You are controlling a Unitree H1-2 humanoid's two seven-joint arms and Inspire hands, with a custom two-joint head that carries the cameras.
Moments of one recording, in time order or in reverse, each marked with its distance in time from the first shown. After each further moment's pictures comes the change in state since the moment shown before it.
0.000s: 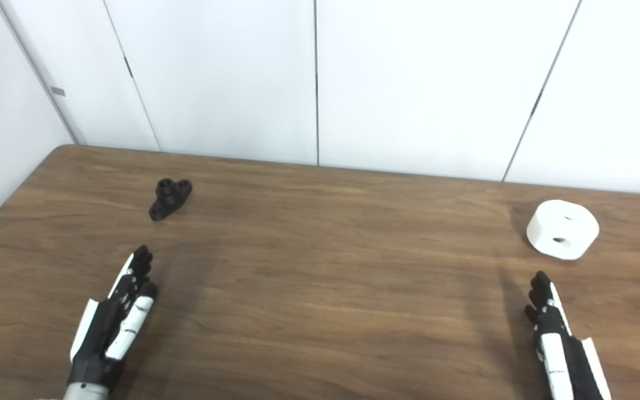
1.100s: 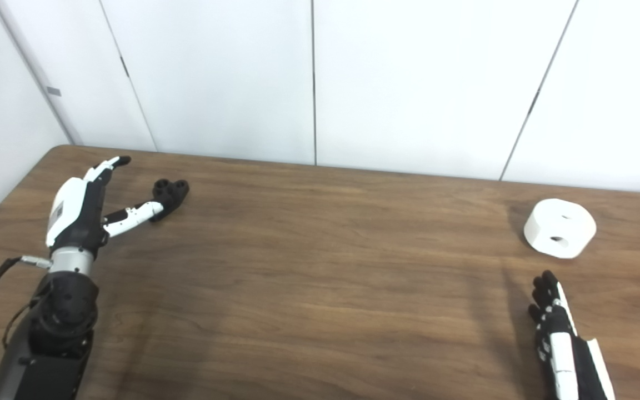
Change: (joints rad) left arm -0.475 0.234 -0.047 0.211 0.493 0.404 0.079; right arm -0.008 0.011 -0.001 0.006 0.063 -0.001 0.005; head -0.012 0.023
